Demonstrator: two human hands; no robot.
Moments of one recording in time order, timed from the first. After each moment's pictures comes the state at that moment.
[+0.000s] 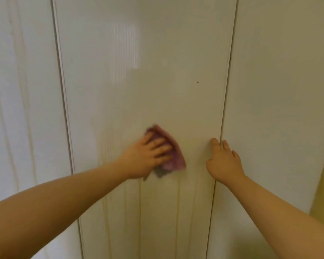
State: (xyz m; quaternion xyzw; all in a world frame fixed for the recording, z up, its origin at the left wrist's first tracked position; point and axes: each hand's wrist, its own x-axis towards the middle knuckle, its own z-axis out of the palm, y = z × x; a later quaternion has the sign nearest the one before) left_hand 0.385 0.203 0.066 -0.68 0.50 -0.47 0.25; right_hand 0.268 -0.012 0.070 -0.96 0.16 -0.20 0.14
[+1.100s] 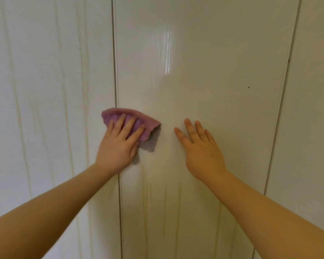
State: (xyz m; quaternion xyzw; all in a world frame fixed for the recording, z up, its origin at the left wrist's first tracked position) left_hand 0.402 0.344 0.074 -0.79 0.23 -0.56 0.12; right_hand 0.319 0.114 0.093 -0.94 -0.10 -0.33 -0.04
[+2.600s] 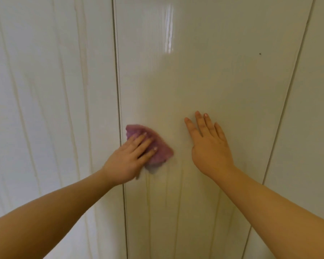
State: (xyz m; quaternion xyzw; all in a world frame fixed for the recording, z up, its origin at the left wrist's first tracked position) left_hand 0.404 0.346 -0.029 -0.75 0.38 -0.51 0.18; right_hand 0.308 0.112 0.042 -0.94 -0.06 -0.33 -0.04
